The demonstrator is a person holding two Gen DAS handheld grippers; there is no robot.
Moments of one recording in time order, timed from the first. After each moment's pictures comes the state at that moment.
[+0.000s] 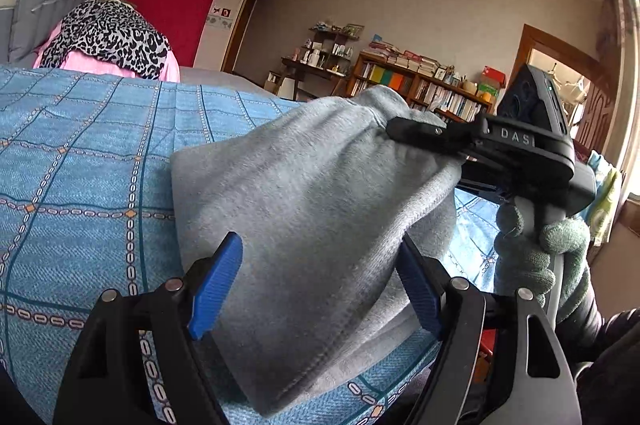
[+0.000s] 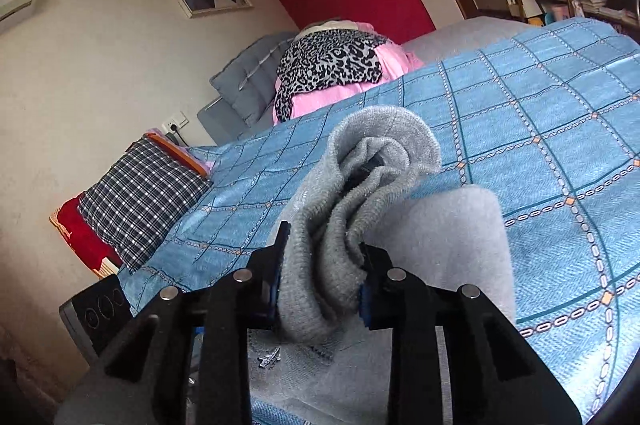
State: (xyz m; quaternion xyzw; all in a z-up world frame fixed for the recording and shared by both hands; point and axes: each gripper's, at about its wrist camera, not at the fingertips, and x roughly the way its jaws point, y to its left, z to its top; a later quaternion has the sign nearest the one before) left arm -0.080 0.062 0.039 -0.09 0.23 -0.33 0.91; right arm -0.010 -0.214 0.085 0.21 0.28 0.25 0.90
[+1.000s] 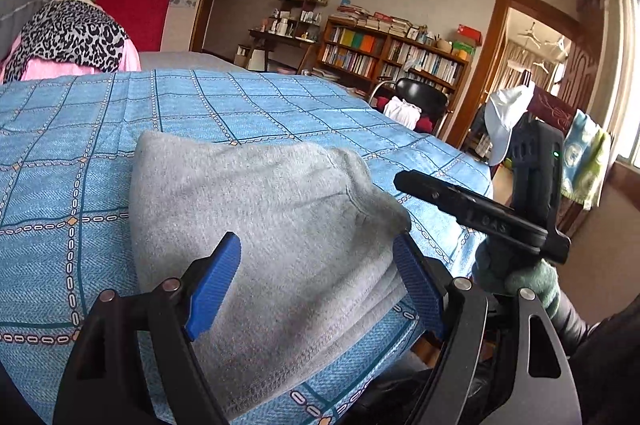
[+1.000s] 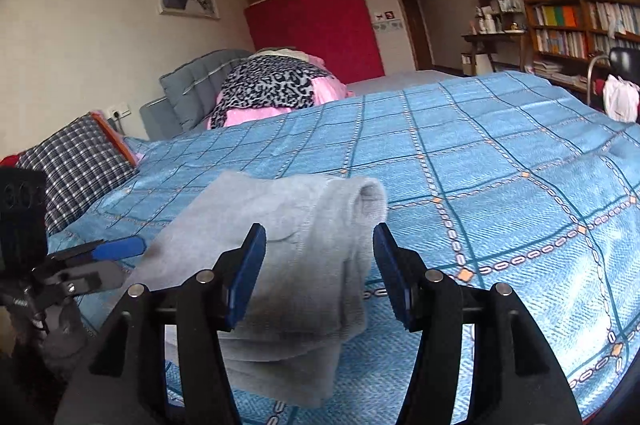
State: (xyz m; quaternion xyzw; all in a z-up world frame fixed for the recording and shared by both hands) left arm -0.073 -0.004 0.041 -0.04 0.28 -0.37 0.88; right arm -0.073 -0.270 0.027 0.10 0.23 0.15 0.96
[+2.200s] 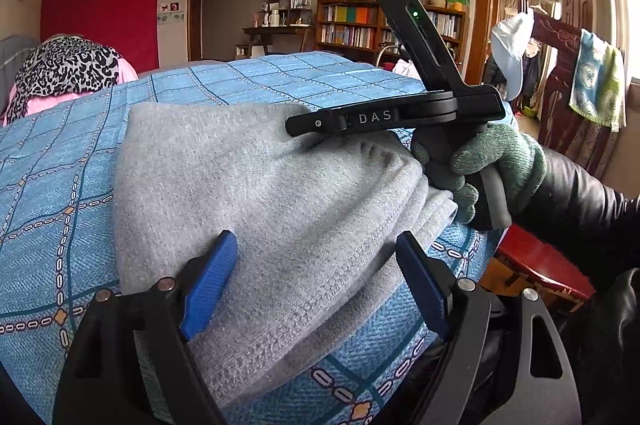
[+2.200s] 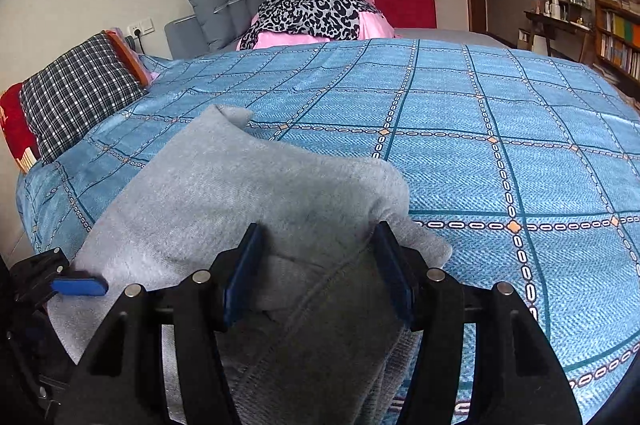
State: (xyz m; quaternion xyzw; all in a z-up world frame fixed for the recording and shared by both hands) left arm -0.099 -0.028 -0.022 0.08 0.27 -0.36 0.89; right arm 0.049 -0.242 -0.012 0.02 0.33 0.22 0.92
